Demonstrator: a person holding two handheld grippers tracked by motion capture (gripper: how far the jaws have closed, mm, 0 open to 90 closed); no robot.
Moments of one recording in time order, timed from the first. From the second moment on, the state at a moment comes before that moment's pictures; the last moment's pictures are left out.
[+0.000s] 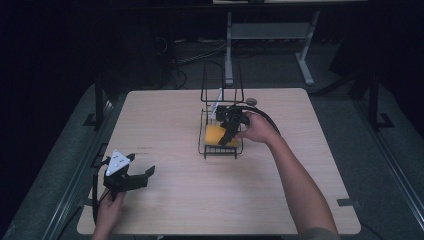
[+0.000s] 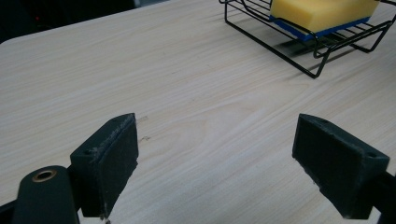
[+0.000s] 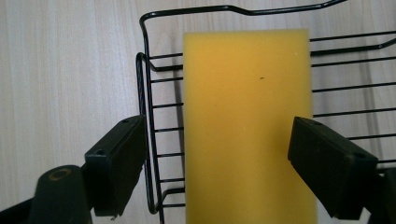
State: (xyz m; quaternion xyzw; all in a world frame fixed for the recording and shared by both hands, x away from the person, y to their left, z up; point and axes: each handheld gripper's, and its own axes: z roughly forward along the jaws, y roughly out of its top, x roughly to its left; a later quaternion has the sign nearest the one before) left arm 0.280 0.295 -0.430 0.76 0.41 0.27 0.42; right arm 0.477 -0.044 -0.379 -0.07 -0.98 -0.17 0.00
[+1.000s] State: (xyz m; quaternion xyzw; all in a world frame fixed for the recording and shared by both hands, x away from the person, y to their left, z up) left arm 0.279 0.294 -0.430 0.76 0.41 0.27 0.42; right arm 0.438 -0.032 -0.377 -0.03 -0.98 -0.19 0.01
